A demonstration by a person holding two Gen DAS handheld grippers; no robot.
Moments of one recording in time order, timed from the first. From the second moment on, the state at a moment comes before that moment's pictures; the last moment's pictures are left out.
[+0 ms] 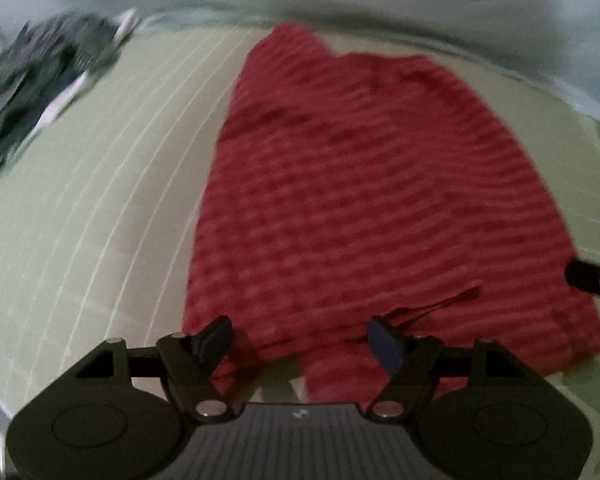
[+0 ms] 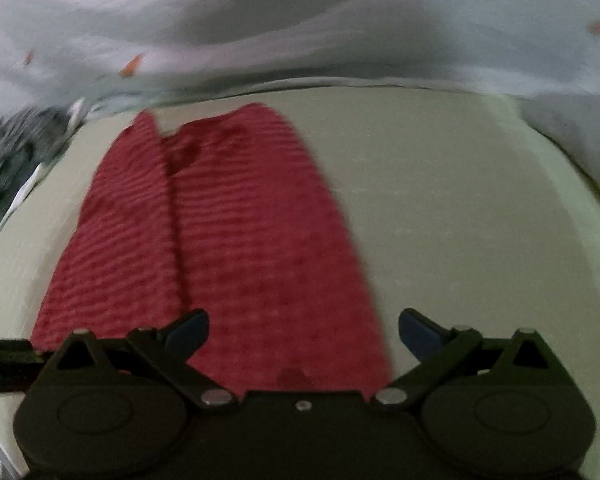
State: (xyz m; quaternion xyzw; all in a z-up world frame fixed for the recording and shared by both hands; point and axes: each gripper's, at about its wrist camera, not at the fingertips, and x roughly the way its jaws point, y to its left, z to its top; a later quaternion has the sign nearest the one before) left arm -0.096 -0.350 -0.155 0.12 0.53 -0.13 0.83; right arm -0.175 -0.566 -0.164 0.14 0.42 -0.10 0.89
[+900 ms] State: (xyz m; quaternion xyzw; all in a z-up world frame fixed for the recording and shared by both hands) left arm -0.105 -0.307 -0.178 0.12 0.55 -0.05 0.82; right arm -0.163 -0.519 -0.162 0.13 0.43 -0.02 0.89
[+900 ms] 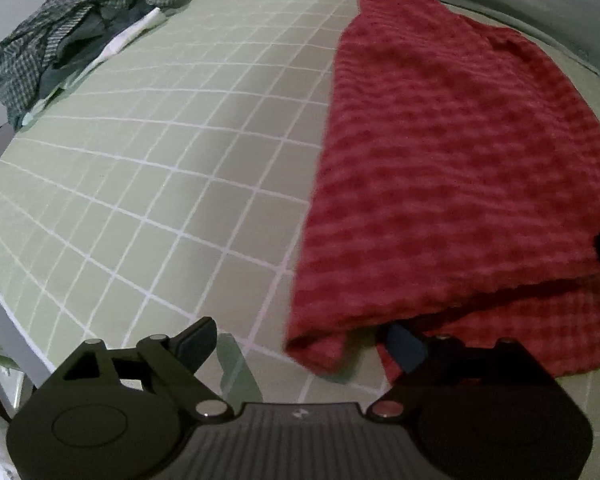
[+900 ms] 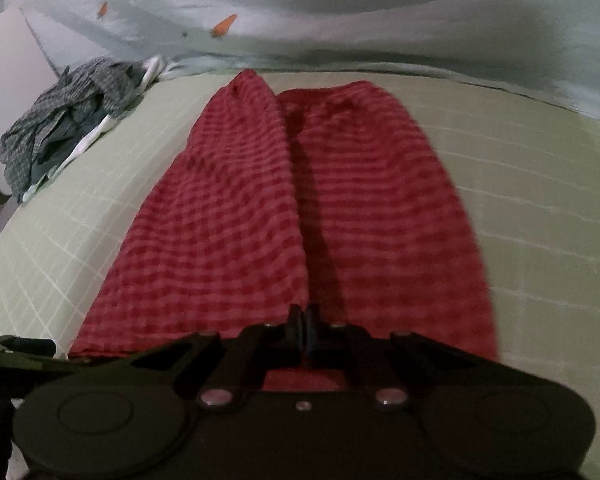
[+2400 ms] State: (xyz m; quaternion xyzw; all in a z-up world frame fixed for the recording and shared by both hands) left arm -0.123 -0.269 -0.176 0.11 0.58 -0.07 0.80; right arm -0.231 -0.534 -0.181 0.15 0.49 -0.17 0.84
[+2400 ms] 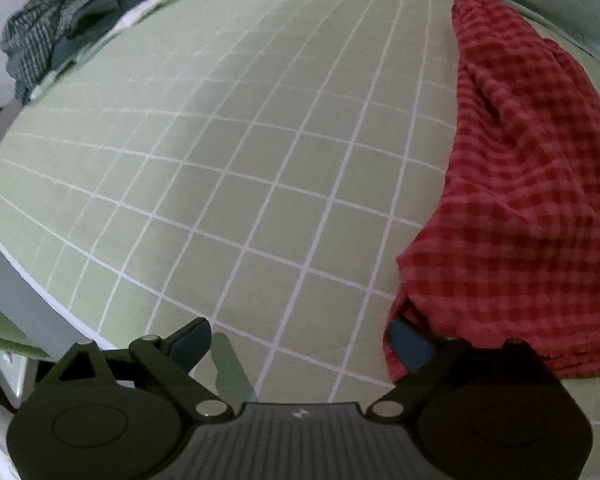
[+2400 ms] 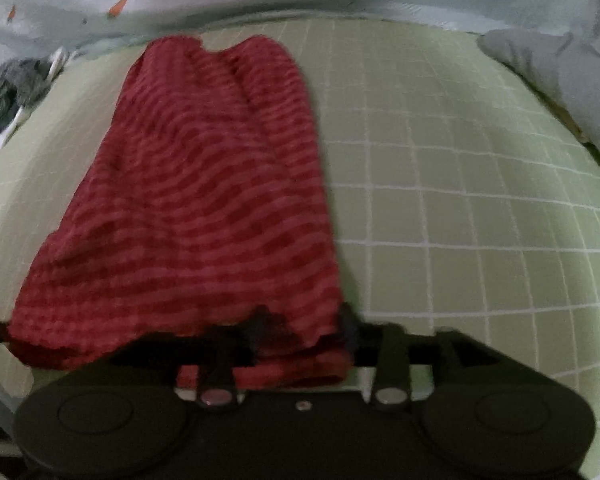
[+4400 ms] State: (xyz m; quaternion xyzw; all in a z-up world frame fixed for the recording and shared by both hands) left arm 0.067 -0.463 -0.163 0.16 0.51 -0.21 0.82; right arm -0.015 -0.611 -0.131 0.16 0.36 -0.15 0.91
